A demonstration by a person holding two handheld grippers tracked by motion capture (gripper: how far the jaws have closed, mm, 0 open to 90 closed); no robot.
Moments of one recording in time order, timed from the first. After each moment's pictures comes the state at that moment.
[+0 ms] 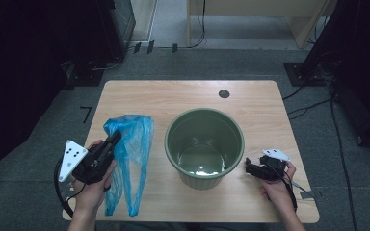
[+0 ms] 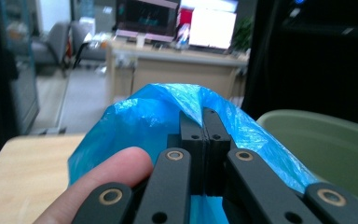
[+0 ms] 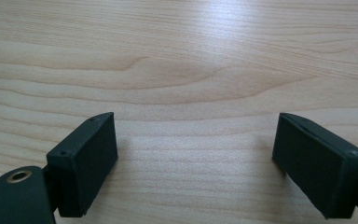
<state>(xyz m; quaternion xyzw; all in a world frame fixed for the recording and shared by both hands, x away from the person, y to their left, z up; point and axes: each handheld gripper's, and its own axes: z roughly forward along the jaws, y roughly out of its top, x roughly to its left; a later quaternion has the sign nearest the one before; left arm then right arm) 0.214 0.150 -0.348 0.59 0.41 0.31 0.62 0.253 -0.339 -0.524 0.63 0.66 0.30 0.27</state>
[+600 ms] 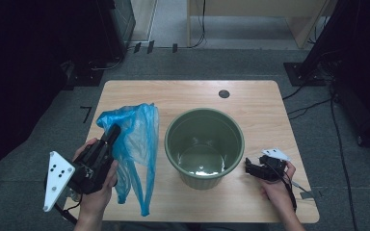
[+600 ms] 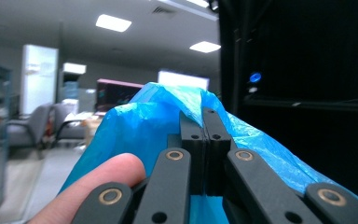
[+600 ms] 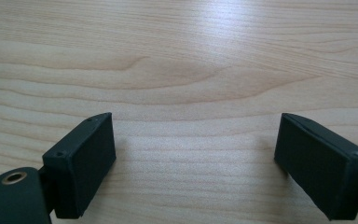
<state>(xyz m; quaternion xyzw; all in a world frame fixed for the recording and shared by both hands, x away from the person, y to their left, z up) 0.180 0.127 -0.307 0.52 0.31 0.35 0.72 0.254 -0.339 -0.524 0.63 0.66 0.30 0.27</state>
